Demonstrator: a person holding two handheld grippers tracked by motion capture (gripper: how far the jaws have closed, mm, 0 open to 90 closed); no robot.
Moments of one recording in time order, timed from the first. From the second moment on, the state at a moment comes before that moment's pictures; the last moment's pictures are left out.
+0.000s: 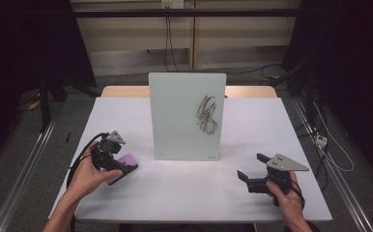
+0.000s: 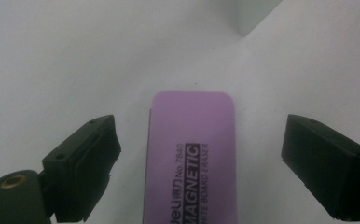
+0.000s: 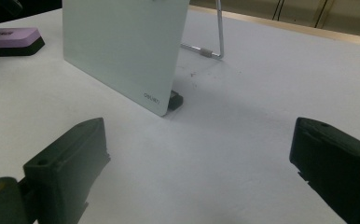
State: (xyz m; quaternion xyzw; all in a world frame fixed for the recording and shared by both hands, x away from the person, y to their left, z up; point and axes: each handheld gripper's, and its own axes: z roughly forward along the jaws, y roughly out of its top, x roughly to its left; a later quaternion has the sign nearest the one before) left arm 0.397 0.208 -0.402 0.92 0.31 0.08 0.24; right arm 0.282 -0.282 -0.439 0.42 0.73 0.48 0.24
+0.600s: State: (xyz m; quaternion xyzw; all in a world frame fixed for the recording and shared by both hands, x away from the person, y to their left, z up) left arm 0.397 0.224 -0.405 0.93 0.30 0.05 0.23; right arm 0.280 -0.282 -0.440 0.42 0.74 0.48 0.24
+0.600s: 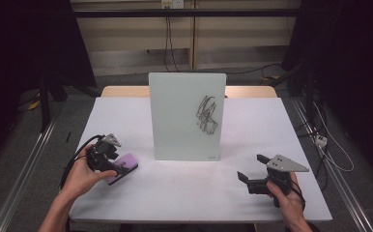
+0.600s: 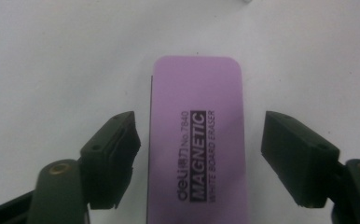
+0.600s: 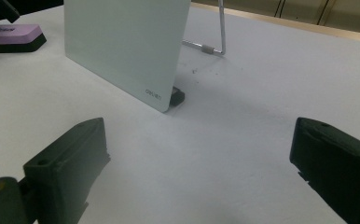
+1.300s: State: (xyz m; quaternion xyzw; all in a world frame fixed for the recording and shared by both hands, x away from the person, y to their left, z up) left arm 0.398 0.219 -0.419 0.93 0.30 0.04 0.20; right arm 0.281 -0.281 -0.440 0.41 0.74 0.48 0.23
